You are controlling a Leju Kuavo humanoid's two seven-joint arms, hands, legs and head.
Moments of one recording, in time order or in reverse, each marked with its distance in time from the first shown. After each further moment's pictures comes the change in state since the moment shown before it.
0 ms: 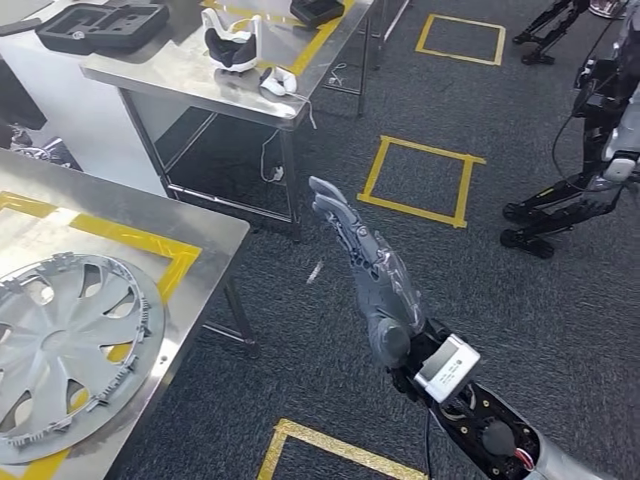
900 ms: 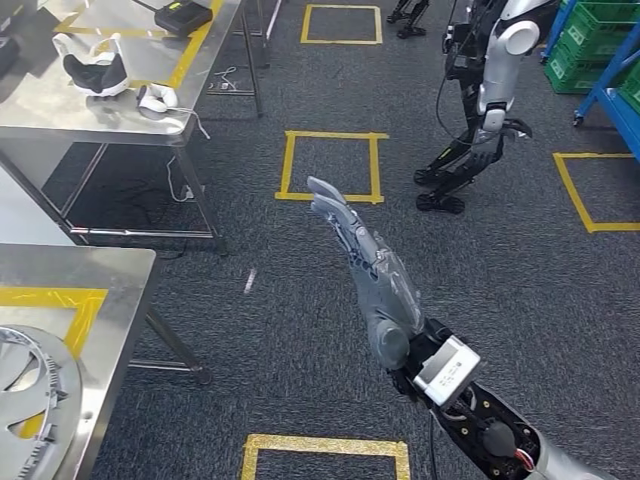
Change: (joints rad) left arm 0.002 0.003 -0.031 0.000 0.012 0.010 0.005; right arm 0.001 0.000 0.004 -0.008 0.006 0.003 0.008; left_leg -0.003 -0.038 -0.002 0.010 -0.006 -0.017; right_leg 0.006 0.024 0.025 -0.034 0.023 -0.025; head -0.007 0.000
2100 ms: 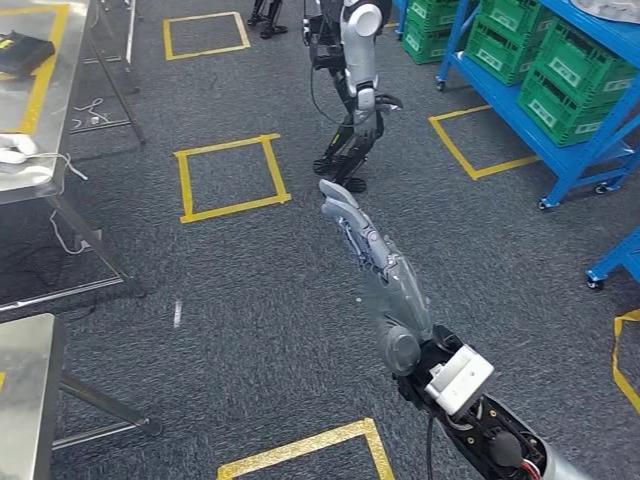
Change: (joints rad) left arm -0.002 0.003 -0.006 -0.001 -0.001 -0.001 -0.001; right arm 0.027 -0.001 -0.006 -0.020 0.007 -0.018 0.001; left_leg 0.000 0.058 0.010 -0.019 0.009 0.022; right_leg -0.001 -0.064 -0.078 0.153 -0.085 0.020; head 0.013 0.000
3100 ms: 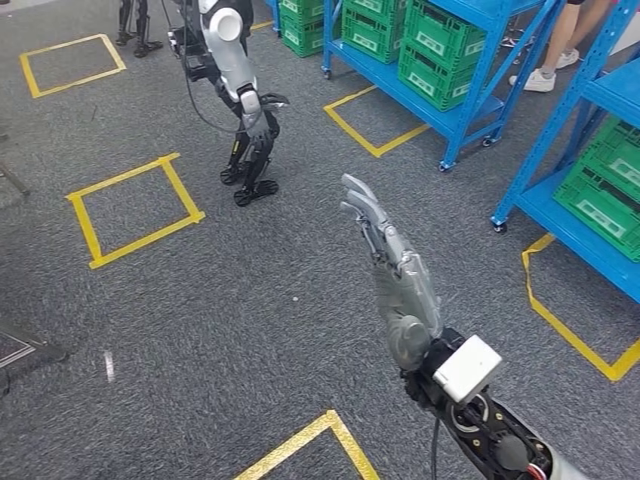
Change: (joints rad) left arm 0.000 0.005 -0.008 -0.001 0.007 0.011 0.002; right arm 0.040 -0.012 -0.039 -0.013 0.000 -0.045 0.014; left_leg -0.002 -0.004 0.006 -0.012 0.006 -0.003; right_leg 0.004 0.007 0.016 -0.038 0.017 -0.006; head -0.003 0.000
